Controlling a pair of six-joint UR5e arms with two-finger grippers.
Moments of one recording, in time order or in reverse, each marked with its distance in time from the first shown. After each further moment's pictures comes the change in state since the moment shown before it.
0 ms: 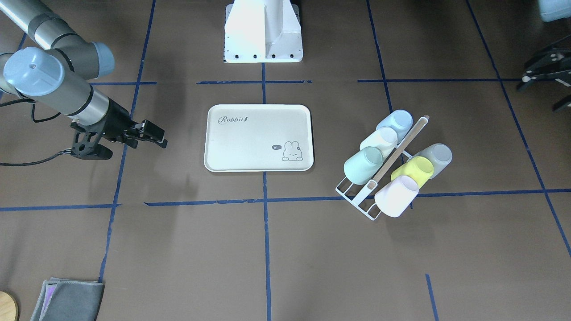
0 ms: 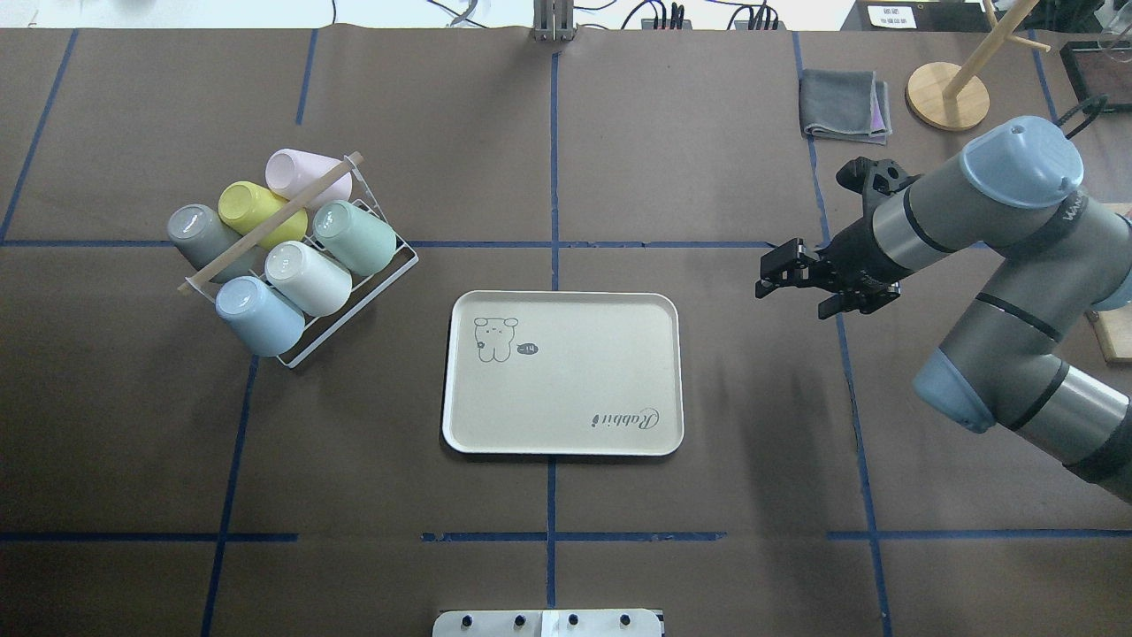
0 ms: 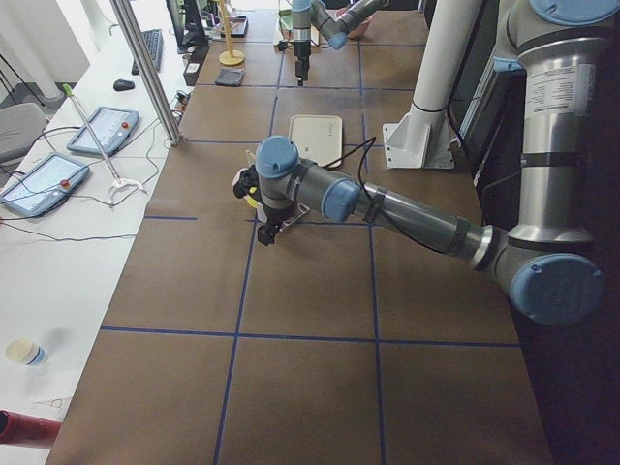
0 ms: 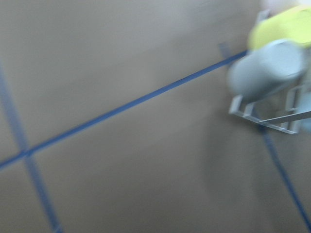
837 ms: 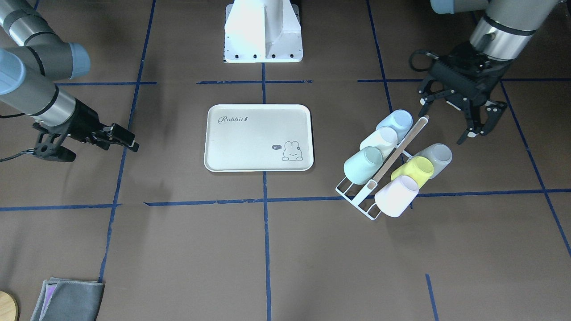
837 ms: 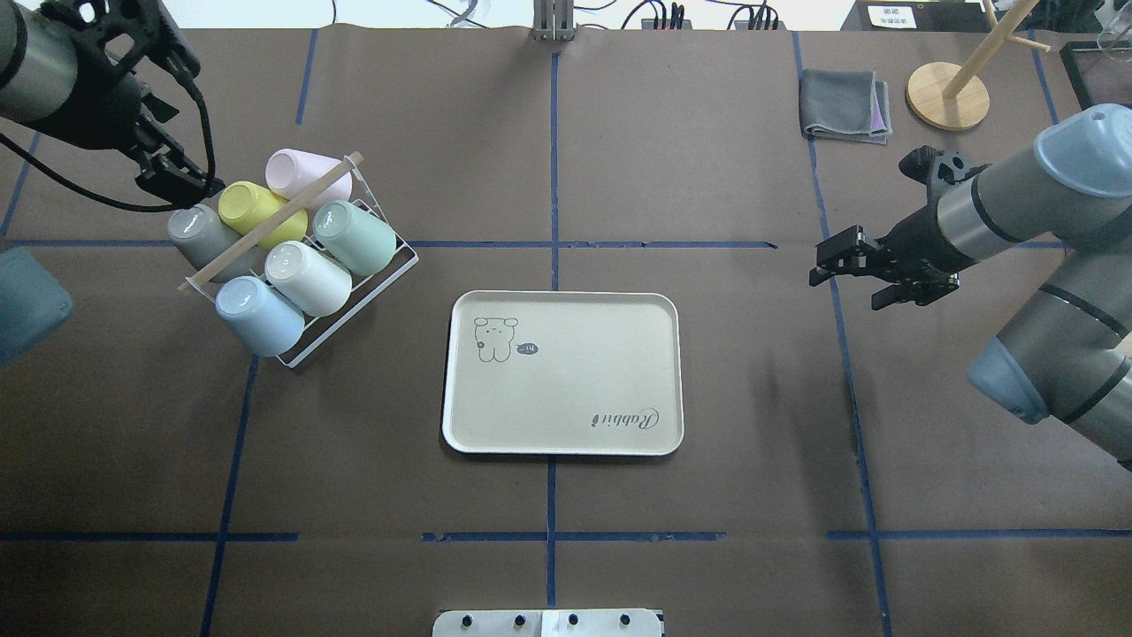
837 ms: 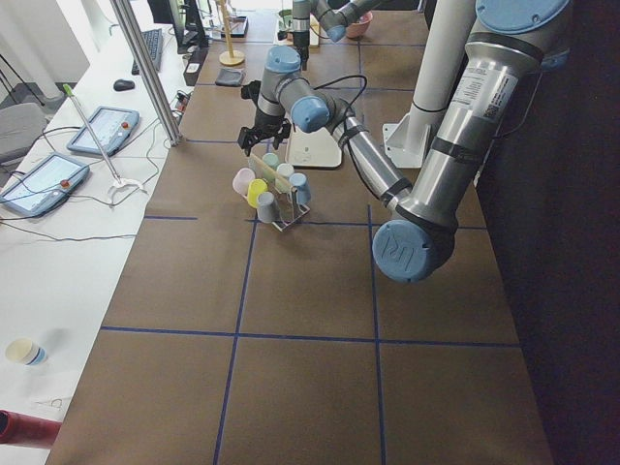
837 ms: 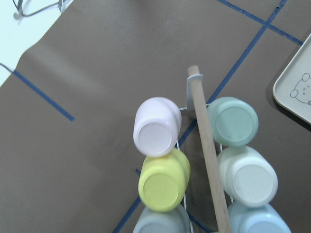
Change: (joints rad) left arm 0.325 -0.355 -0.041 0.068 0.488 0.004; right arm 0.089 -0.074 0.013 0.003 0.033 -0.039
